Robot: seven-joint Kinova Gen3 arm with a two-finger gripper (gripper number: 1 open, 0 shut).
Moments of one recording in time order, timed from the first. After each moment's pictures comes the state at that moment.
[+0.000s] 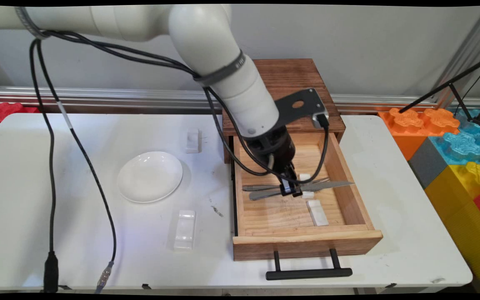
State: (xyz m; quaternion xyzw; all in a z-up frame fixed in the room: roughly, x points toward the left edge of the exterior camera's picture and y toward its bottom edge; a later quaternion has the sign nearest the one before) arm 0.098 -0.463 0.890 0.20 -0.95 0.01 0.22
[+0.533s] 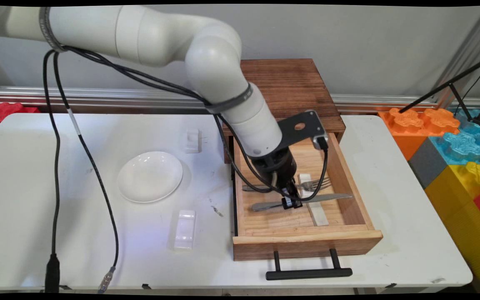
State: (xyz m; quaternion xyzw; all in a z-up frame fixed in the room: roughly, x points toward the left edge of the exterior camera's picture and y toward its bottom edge) arm 0.089 -0.466 0.844 0.20 -0.96 0.01 0.22
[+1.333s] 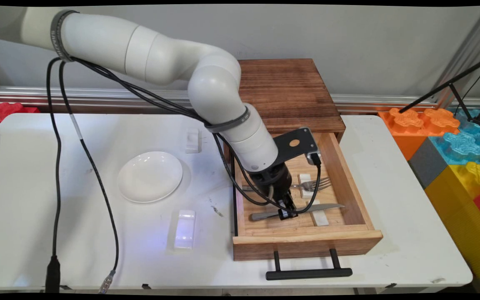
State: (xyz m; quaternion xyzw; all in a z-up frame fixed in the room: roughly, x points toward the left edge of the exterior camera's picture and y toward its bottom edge) arm 0.090 -0.464 0.807 0.21 -0.95 0.00 0.22
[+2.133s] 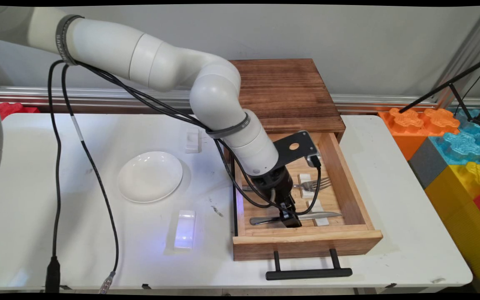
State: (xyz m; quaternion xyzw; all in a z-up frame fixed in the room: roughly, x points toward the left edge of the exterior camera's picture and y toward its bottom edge) arm 0.090 -0.466 0.794 0.22 -0.95 0.00 0.23
